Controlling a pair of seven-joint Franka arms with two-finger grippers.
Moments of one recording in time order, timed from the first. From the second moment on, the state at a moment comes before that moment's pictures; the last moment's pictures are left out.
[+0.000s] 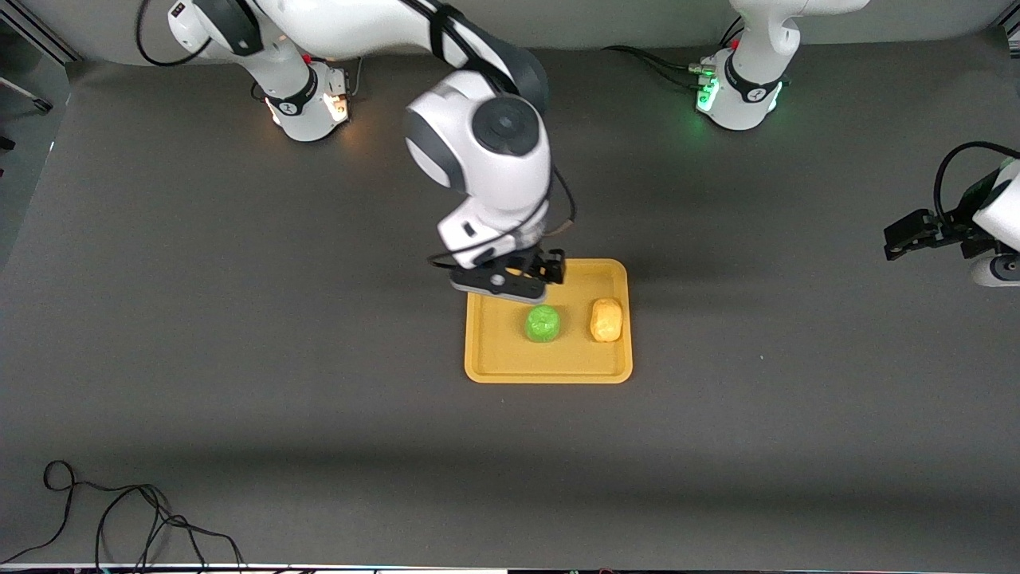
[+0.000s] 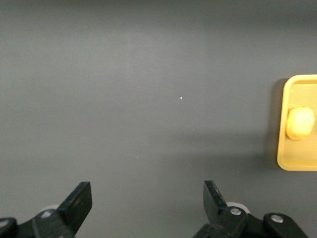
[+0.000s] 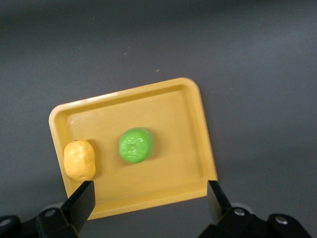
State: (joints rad) left arm -0.06 0.05 0.05 -1.58 0.05 1.62 0.00; right arm 0.76 0.68 -0.03 -0.96 -0.06 1.68 0.99
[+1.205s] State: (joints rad) left arm -0.06 0.08 0.06 -1.54 -0.02 1.58 0.00; right arm -0.01 0.05 0.01 -1.57 -0.03 1.59 -0.01
